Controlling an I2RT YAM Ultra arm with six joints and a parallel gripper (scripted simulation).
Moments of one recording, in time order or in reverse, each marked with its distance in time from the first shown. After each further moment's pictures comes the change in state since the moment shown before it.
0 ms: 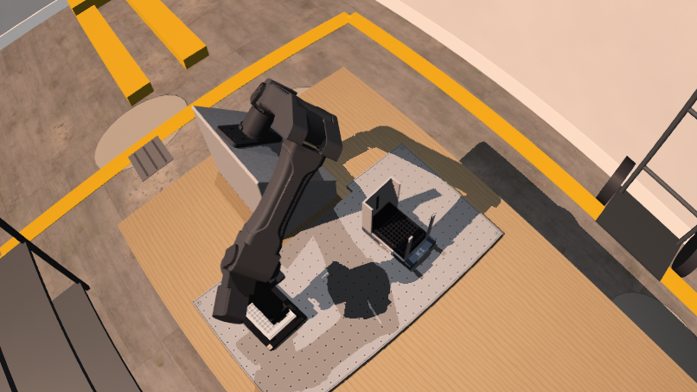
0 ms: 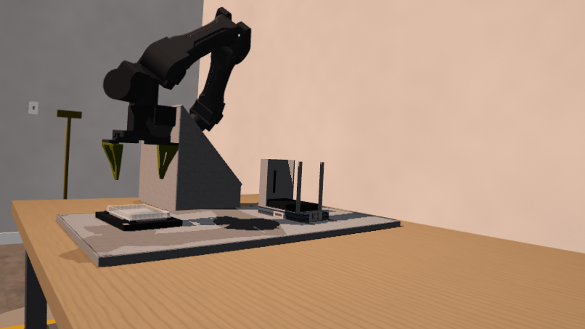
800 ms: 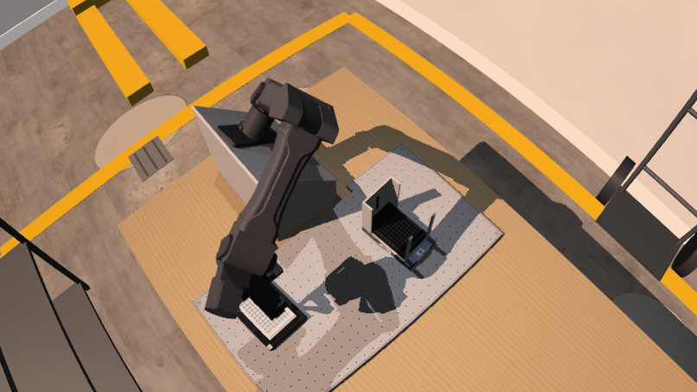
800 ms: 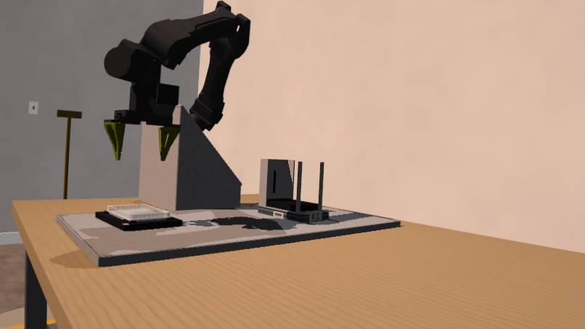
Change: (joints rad) arm -0.056 -0.050 0.060 -0.128 0.030 -0.056
